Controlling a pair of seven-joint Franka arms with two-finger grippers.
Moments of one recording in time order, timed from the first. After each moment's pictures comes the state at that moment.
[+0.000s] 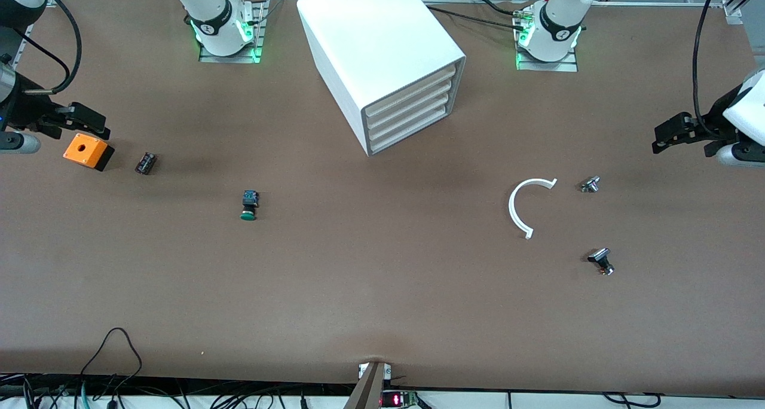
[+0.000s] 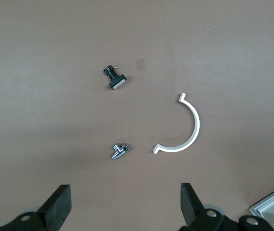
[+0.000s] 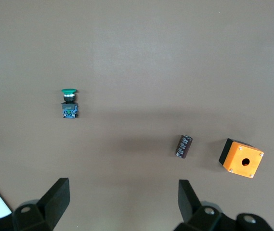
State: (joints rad) left arm 0.12 0.04 -0.08 -1.63 0.00 1.68 0.09; right arm 0.04 0.00 -0.10 -1.73 0.00 1.68 -0.04
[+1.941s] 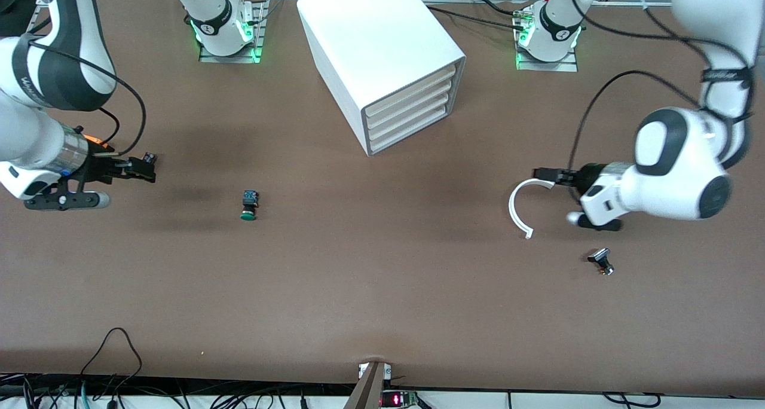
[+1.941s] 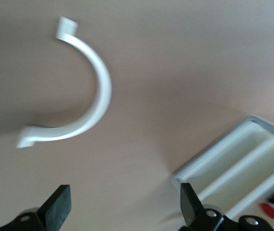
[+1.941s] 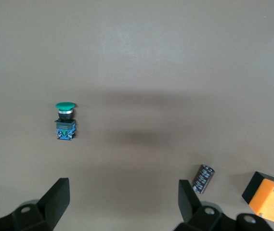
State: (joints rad) left arm 0.09 0.47 -0.20 -1.72 -0.42 1.71 0.09; right arm 0.10 0.22 -0.09 -1.73 0.01 1.85 -0.05
